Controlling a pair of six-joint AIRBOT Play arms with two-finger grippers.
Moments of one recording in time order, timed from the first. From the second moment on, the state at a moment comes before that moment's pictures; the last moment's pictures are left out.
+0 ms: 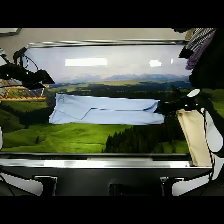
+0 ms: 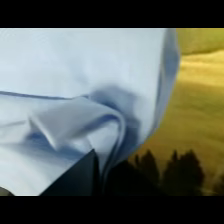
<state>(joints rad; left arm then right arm) 0.16 -1.75 1.91 1.15 -1.43 -1.52 -0.22 -1.75 1.29 -0.95 1.17 1.22</state>
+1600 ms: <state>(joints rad) -0.66 -2.08 1.60 0.32 -0.74 -1.54 -0.19 -1.37 1.80 -1.22 1.67 1.73</state>
